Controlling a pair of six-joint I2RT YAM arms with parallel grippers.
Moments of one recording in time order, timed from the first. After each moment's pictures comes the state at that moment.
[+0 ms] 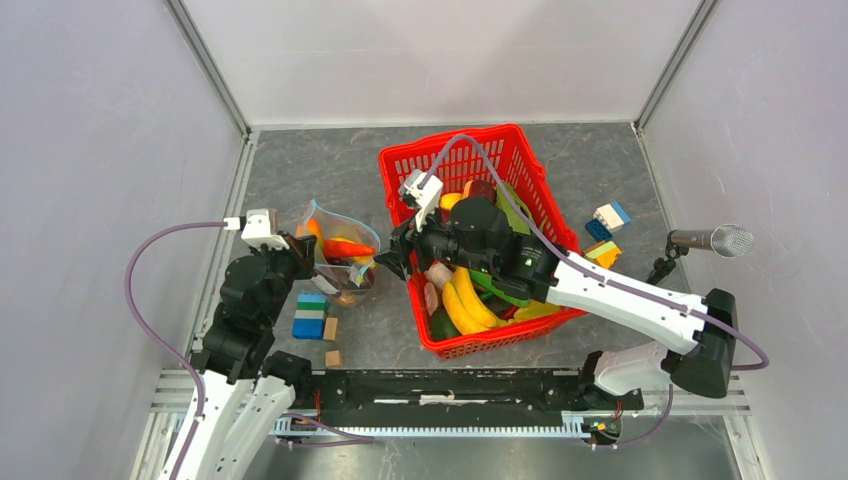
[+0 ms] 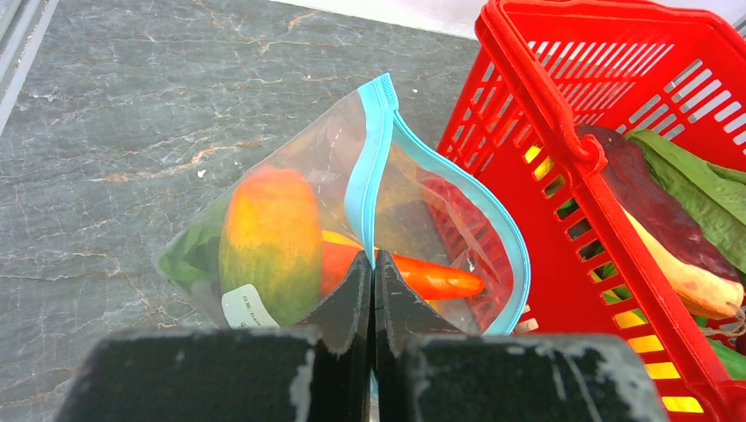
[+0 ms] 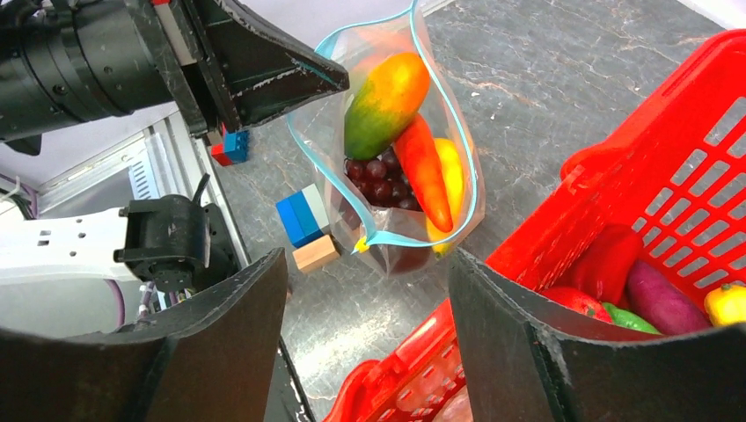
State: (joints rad) left arm -0.30 0.42 0.66 -0.42 -0.16 -0.32; right arm 1.09 1.36 1.26 -0.13 -0.03 0.18
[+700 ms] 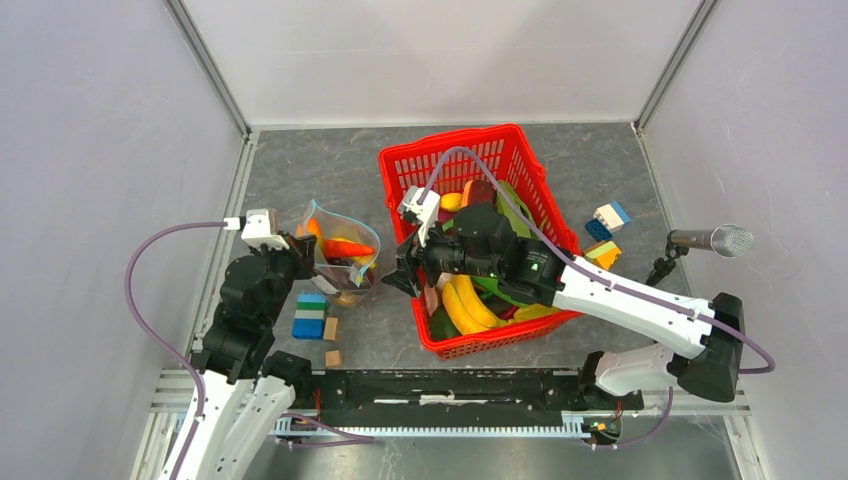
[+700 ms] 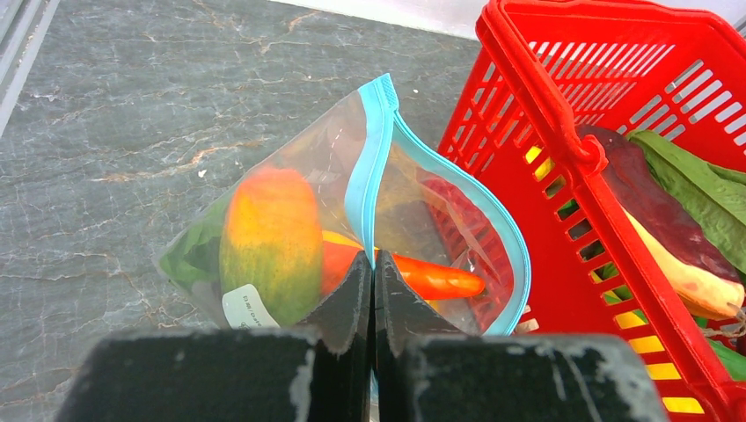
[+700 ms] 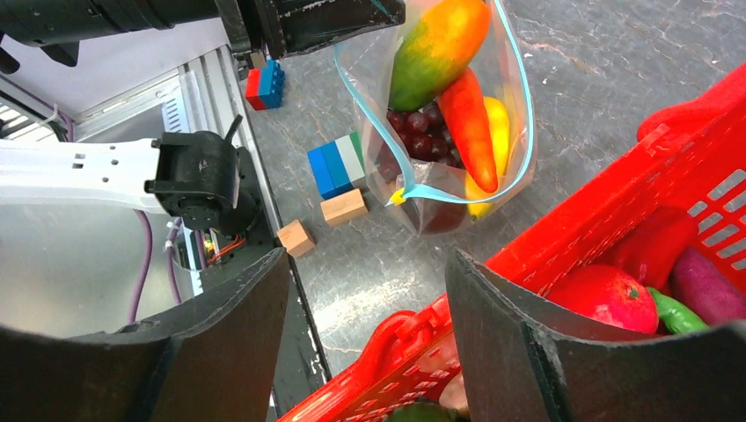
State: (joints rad) left arm -0.30 0.42 0.66 -0.42 -0.16 -0.32; right arm 1.09 1.31 1.20 -0.18 -0.16 0.15
